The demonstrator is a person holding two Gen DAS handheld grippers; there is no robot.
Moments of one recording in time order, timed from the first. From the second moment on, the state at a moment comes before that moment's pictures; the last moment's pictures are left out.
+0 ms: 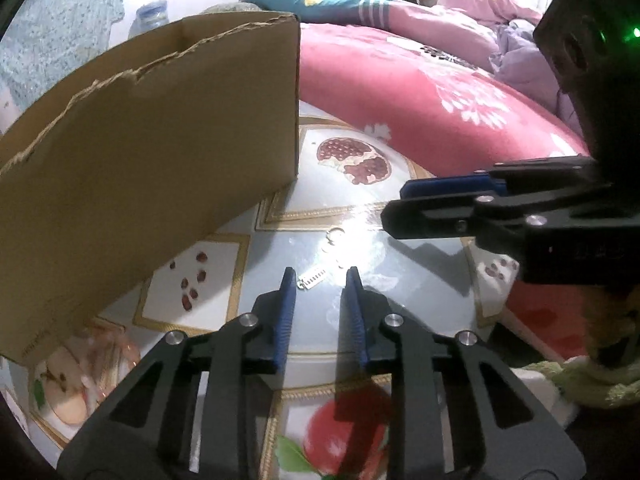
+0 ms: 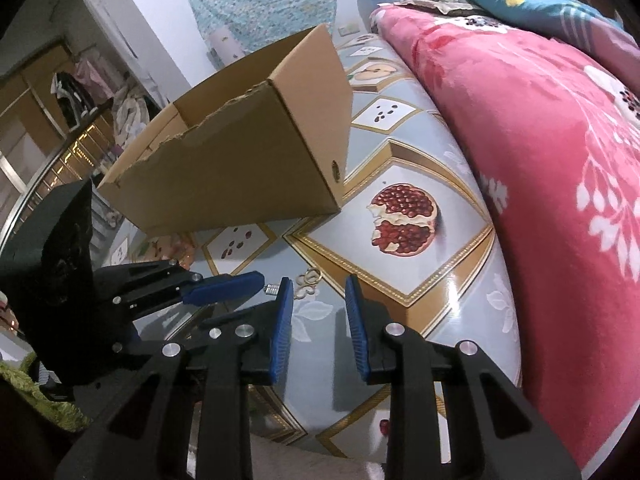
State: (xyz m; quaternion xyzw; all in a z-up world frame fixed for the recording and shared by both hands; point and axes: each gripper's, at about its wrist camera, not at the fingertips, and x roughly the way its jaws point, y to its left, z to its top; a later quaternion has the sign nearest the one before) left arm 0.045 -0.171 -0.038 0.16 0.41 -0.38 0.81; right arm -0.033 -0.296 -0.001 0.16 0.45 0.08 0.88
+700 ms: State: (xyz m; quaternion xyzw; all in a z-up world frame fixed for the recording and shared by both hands) left arm 0.045 -0.173 -0.035 0.21 0.40 -0.38 0.81; right arm -0.036 -0.303 0.001 0.17 0.44 0.08 0.88
